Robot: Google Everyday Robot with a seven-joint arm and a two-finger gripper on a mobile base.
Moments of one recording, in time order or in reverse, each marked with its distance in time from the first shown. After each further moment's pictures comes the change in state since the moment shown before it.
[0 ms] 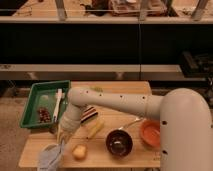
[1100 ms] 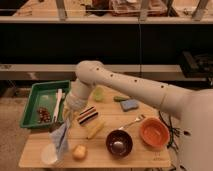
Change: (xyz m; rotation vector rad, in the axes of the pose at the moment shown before) arm 0.005 -0.008 -0.114 0.030 0.174 0.220
